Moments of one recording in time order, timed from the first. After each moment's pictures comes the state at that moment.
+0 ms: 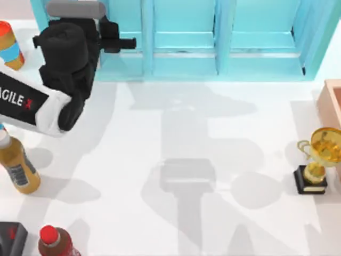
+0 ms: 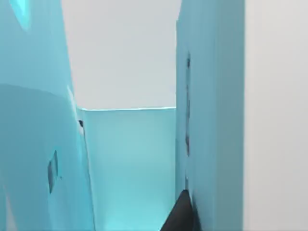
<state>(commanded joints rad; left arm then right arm) -0.34 2.05 1.01 1.00 -0.27 0.02 0.00 0.00 0.00 0.00 0.00 0.00</state>
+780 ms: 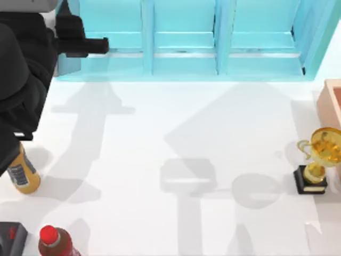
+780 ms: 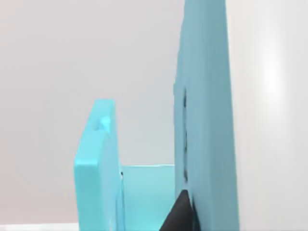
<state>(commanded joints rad) -0.46 1.23 0.65 0.59 -0.40 0.02 0.00 0.00 0.00 0.00 0.00 0.00</state>
